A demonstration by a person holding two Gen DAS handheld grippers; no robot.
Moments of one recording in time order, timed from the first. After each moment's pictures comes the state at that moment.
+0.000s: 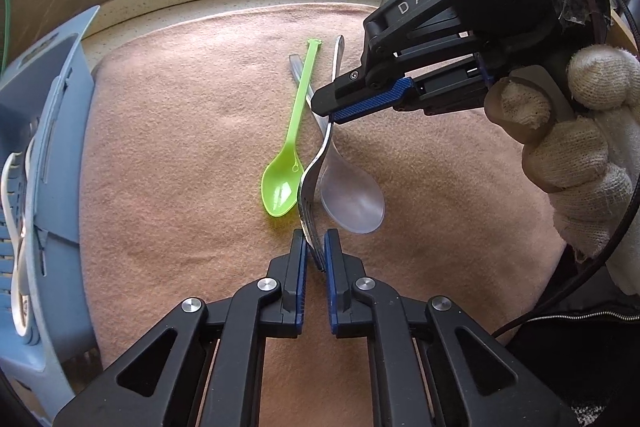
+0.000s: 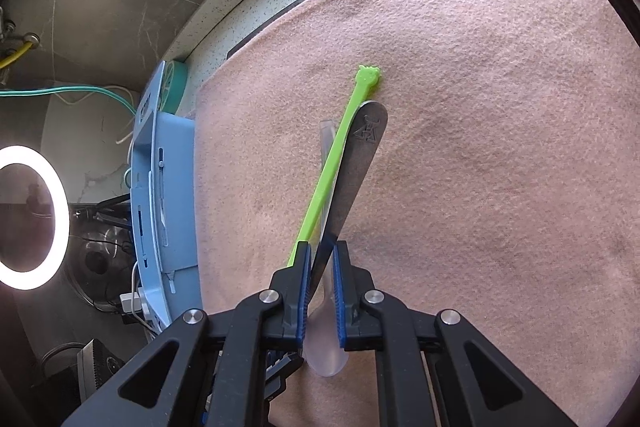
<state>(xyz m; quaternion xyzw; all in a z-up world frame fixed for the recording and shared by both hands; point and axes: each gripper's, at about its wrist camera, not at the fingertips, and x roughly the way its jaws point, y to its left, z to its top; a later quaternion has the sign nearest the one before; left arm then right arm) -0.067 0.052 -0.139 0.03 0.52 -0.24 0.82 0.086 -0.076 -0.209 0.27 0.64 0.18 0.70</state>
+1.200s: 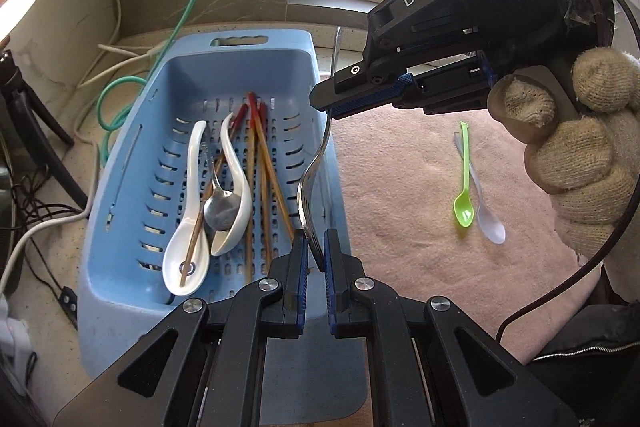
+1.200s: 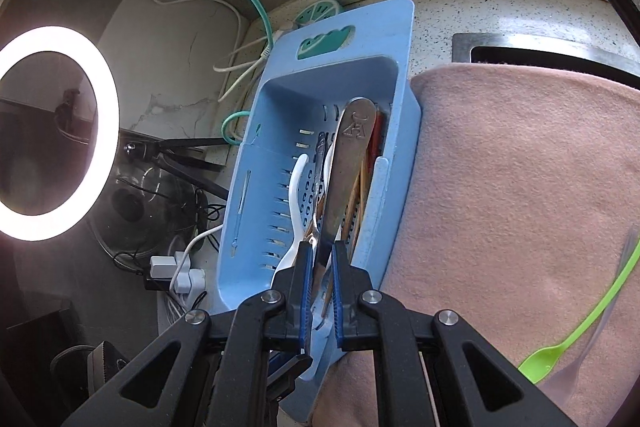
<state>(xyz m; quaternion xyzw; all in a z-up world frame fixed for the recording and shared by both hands) -0.072 0.190 -0.090 -0.03 0.47 -0.09 0.88 0.110 0.121 -0.142 0.17 0.61 0.32 0.70</state>
